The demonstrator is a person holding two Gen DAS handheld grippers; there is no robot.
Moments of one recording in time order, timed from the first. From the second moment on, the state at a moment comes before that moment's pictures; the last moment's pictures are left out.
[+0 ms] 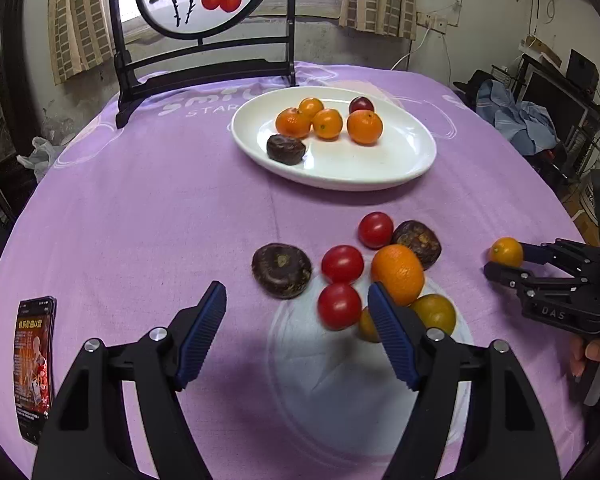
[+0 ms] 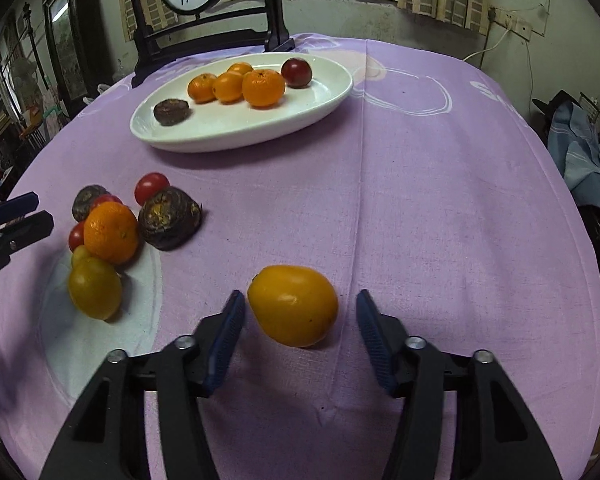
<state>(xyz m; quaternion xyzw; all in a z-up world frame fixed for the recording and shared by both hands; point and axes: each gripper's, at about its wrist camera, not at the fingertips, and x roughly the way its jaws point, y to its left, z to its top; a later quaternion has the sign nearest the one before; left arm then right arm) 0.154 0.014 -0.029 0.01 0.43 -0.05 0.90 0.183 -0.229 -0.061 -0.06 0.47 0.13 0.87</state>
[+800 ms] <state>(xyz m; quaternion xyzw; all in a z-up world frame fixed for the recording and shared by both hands) 0.188 0.044 -0.065 0.00 0.47 -0.06 0.88 0.164 -0.219 -0.037 -0.05 0.44 0.16 0.88</state>
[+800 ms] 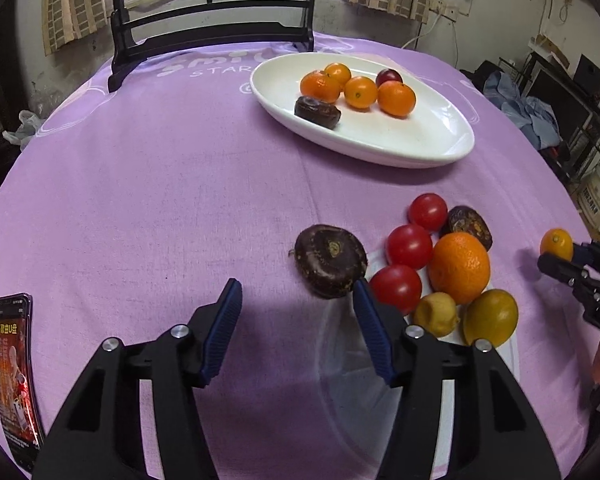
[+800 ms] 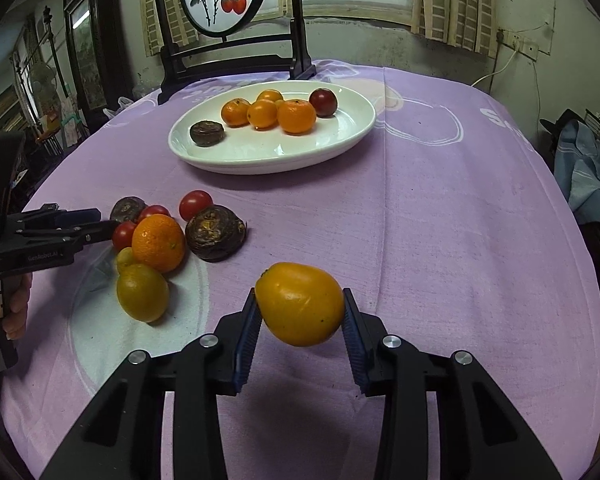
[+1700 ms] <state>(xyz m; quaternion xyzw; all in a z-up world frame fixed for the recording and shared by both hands) 0.200 0.018 -0.015 0.01 0.42 -0.09 0.90 0.167 -0.204 -0.002 -0.04 0.41 0.20 0.89</state>
